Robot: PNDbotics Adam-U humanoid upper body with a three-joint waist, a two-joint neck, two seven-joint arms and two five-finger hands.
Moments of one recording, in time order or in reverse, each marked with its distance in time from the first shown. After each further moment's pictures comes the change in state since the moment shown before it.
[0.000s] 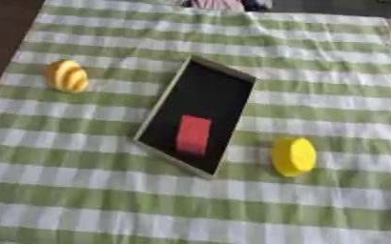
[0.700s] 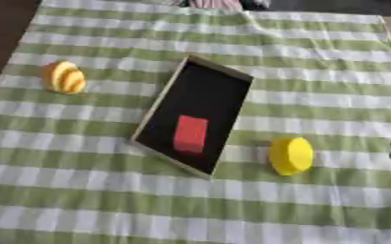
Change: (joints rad) left arm -0.001 0.006 -0.006 0.013 0.007 -0.008 -0.017; right arm -0.003 -0.023 0.187 0.000 0.384 -0.255 0.001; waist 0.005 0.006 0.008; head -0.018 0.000
